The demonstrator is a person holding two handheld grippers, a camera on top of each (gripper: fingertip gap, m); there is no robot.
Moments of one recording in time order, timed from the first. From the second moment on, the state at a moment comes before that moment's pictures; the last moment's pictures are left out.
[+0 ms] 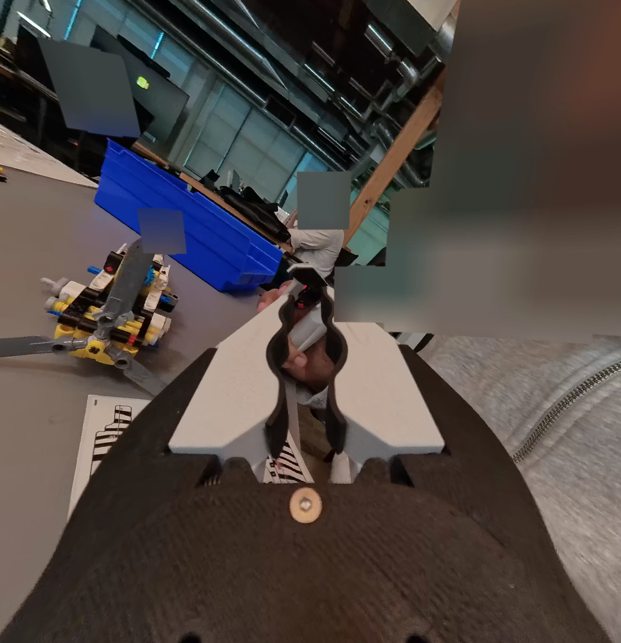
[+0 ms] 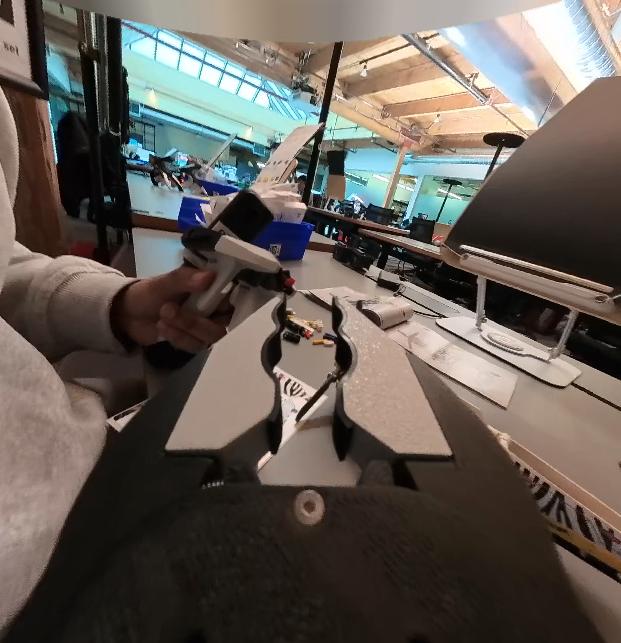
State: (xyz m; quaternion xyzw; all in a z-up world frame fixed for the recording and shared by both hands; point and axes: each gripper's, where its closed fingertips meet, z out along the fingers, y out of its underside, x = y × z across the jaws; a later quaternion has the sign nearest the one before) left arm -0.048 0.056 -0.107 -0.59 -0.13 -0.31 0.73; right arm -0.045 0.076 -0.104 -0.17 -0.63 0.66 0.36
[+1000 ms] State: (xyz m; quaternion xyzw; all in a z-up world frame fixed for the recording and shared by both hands) left arm -0.033 0.063 -0.113 -0.61 -0.11 -0.36 0.70; right arm -0.037 0.056 -0.110 -0.17 -0.65 0.68 0.30
